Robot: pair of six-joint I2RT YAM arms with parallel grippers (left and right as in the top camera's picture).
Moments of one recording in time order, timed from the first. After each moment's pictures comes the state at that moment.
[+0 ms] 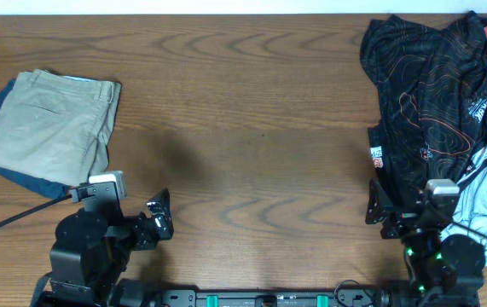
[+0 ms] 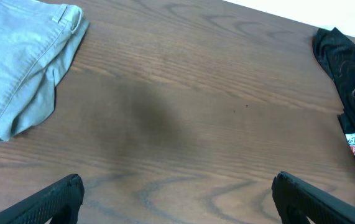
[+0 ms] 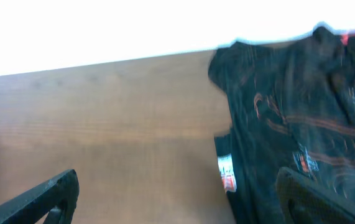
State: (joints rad) left arm -0.21 0.47 0.88 -1.02 -0.01 -0.36; right arm -0.02 0.13 0.39 -0.53 -0.13 0.16
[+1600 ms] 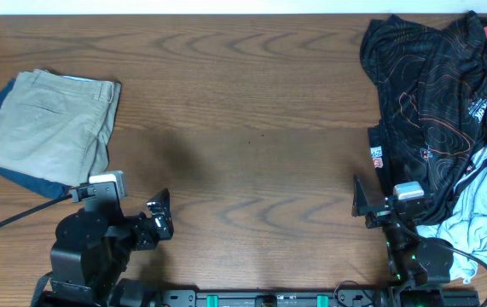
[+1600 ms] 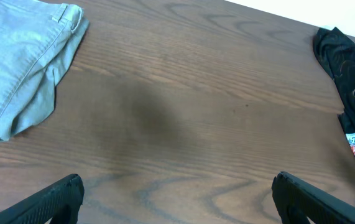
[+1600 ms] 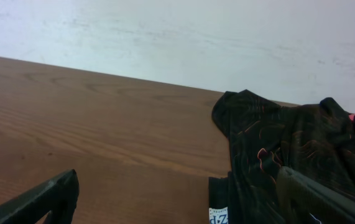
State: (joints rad) left arm -0.21 0.47 0.88 -1.02 -0.01 -0.36; right arm 0.03 0.01 0.01 -0.06 -0.14 -0.08
